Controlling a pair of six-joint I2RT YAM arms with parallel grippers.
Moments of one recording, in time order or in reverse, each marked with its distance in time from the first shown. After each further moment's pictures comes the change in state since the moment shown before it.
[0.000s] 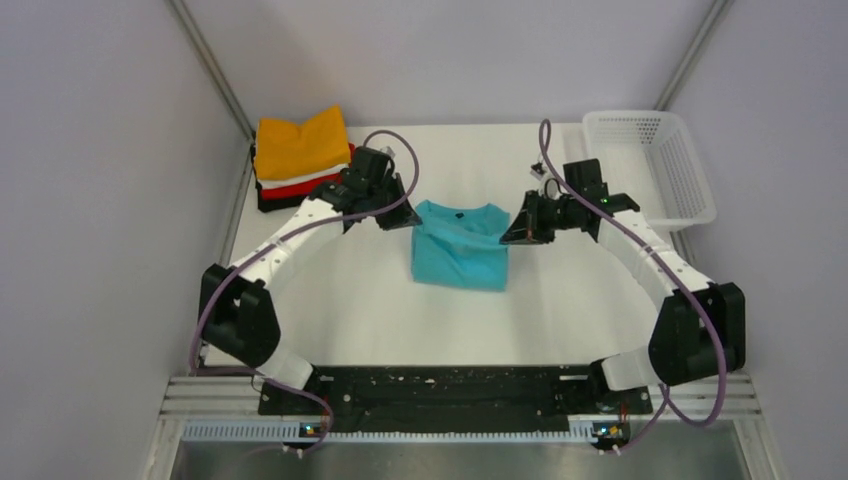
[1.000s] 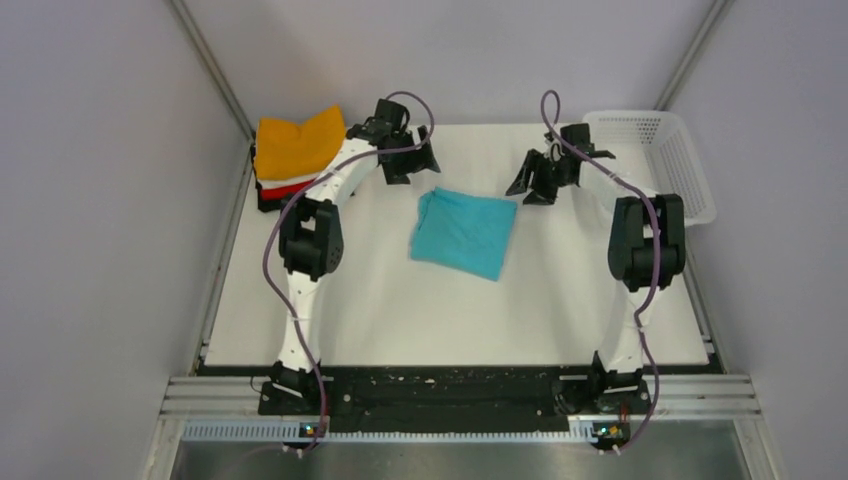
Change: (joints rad) left arm 0.140 0.777 0.829 -0.144 0.016 0.170; right arm -0.140 0.631 0.443 0.118 0.184 0.047
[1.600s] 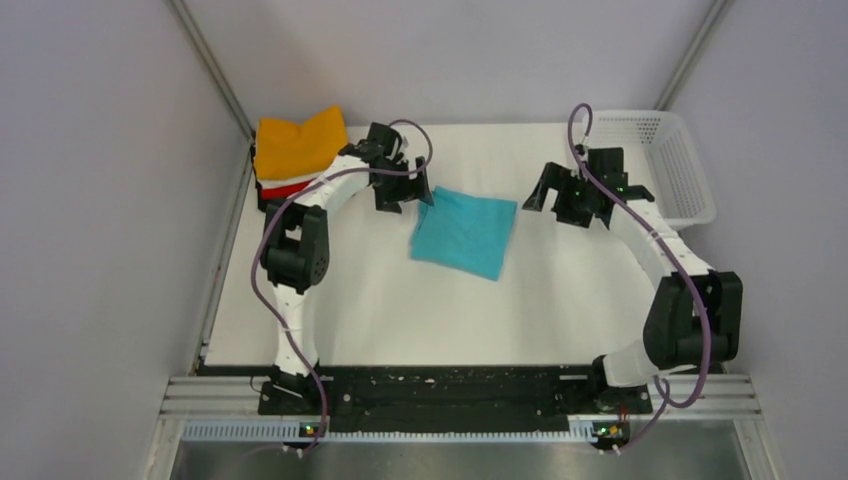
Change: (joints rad) left arm 0.015 -0.180 -0.314 0.034 0.063 0.122; right arm -0.011 -0.491 -0.343 0.012 0.220 -0.023
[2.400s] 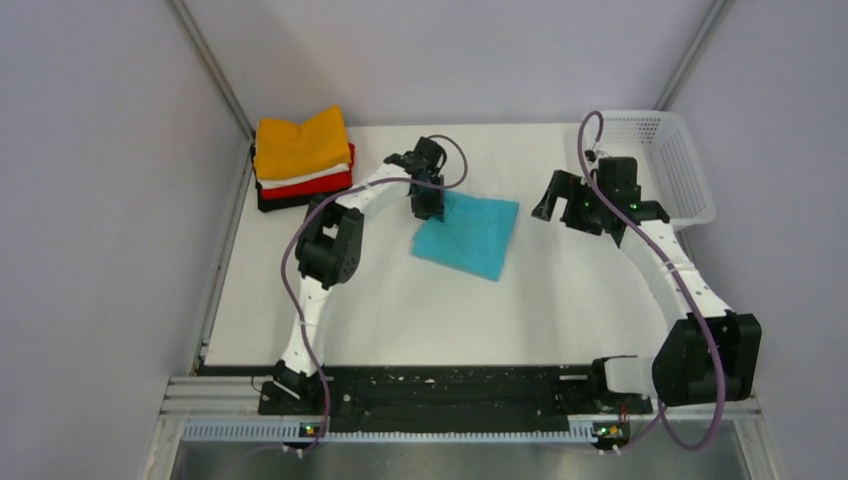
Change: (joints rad) left arm -0.161 0.195 0.124 -0.018 -0.170 -0.043; right arm 0.000 -0.214 -0.101 -0.054 0.061 -0.045
